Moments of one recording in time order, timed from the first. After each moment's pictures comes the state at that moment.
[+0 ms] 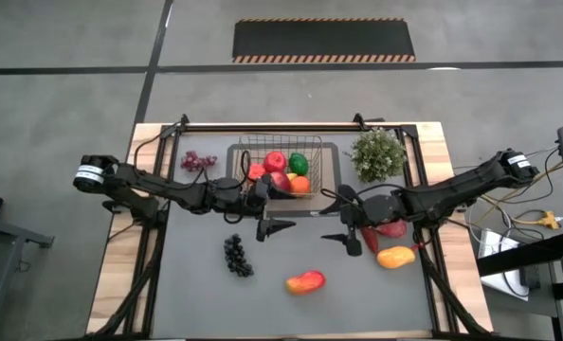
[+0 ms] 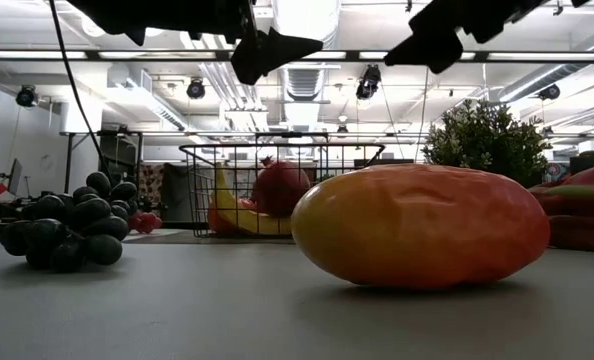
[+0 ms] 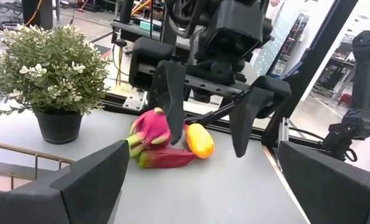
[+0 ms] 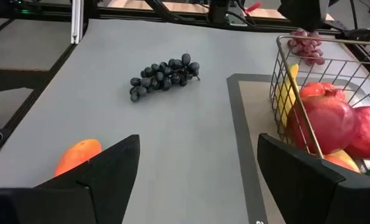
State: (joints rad) left arm -0.09 1.44 0.81 0.57 -0.03 -0.28; right arm 0.27 1.17 0.73 -0.02 0.16 0.06
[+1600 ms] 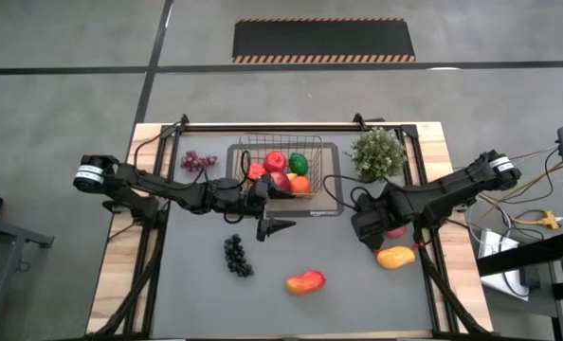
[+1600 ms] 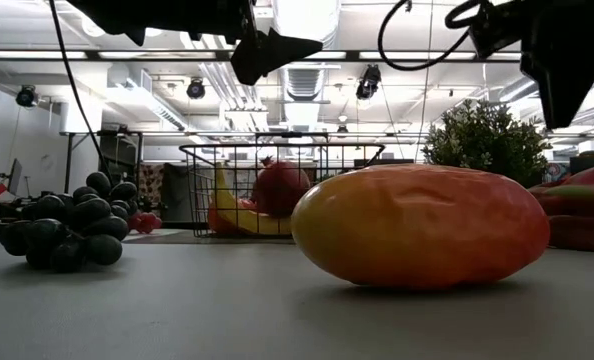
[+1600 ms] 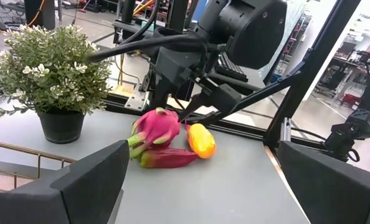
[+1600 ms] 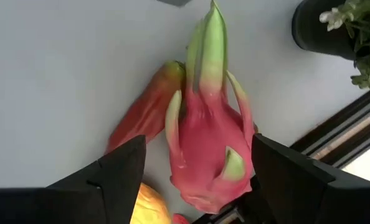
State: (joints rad) left arm -0.09 1.44 0.81 0.57 -0.03 -0.28; right arm 0.32 1.39 1.12 -1.39 0.16 0.85
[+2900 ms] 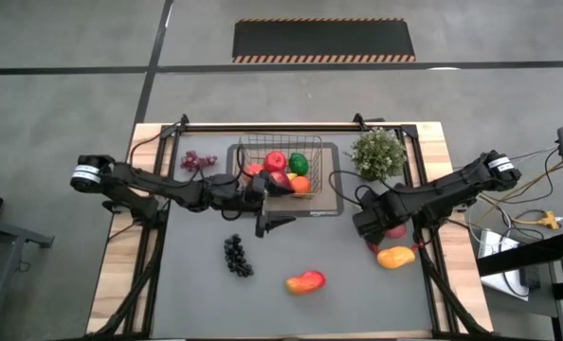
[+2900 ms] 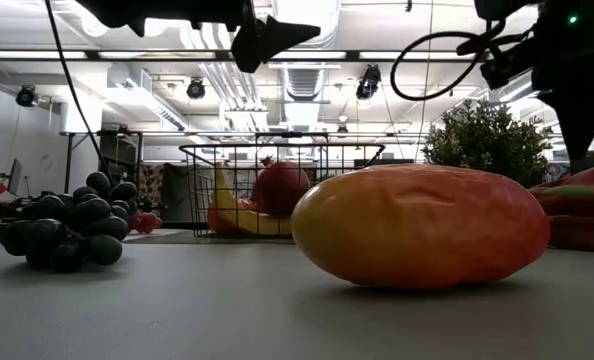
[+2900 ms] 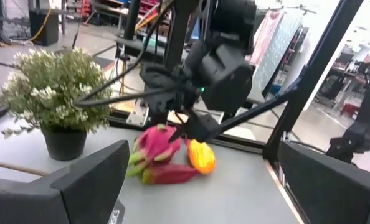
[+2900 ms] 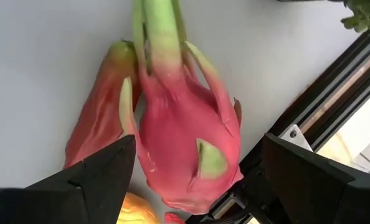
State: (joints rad) left arm -0.07 1.41 0.83 0.57 -0.04 -0.27; right arm 0.28 1.39 1.00 -1.40 0.16 1.00
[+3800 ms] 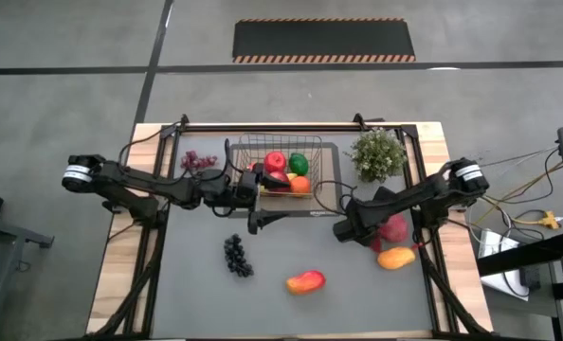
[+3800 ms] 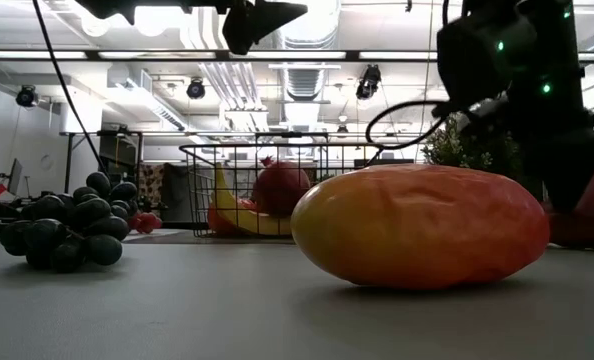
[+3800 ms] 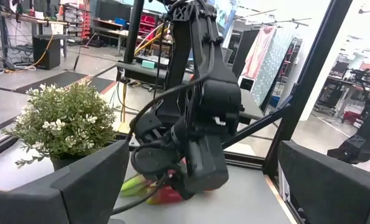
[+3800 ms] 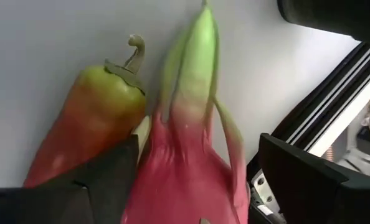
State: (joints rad) left arm -0.07 1.32 0.81 0.57 -0.04 -0.22; right arm 0.25 1.69 1.00 -1.32 0.24 0.89
